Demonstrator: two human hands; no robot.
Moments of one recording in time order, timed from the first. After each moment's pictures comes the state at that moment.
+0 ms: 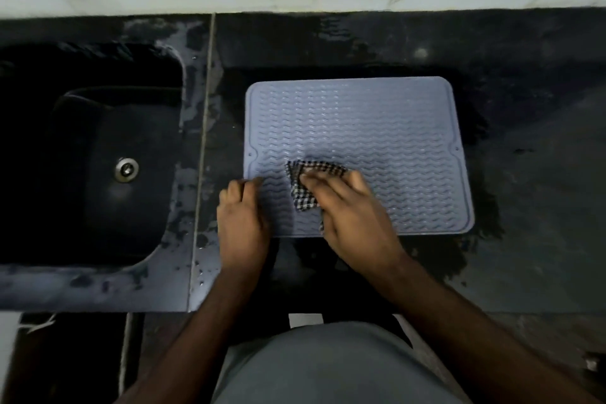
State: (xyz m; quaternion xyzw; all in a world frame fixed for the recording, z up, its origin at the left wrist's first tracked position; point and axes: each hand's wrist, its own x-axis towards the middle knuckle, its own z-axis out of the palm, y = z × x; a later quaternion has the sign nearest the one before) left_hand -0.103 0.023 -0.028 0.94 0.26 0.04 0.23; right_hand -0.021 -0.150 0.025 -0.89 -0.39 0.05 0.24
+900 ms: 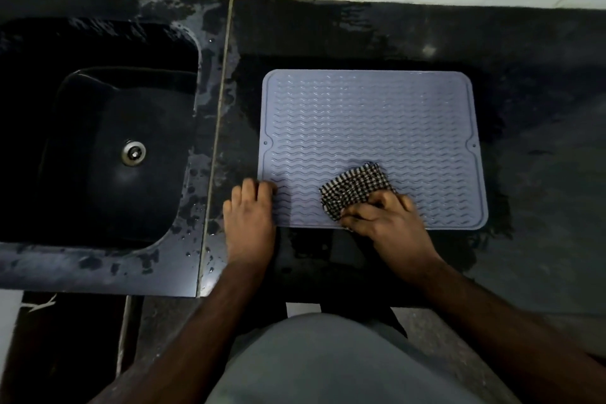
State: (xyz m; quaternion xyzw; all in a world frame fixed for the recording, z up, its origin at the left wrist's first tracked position) left_hand -0.121 0.030 -0.052 0.97 0.24 0.01 0.08; right_hand -0.023 -0.202 -0.027 -0.88 -0.46 0.07 0.05
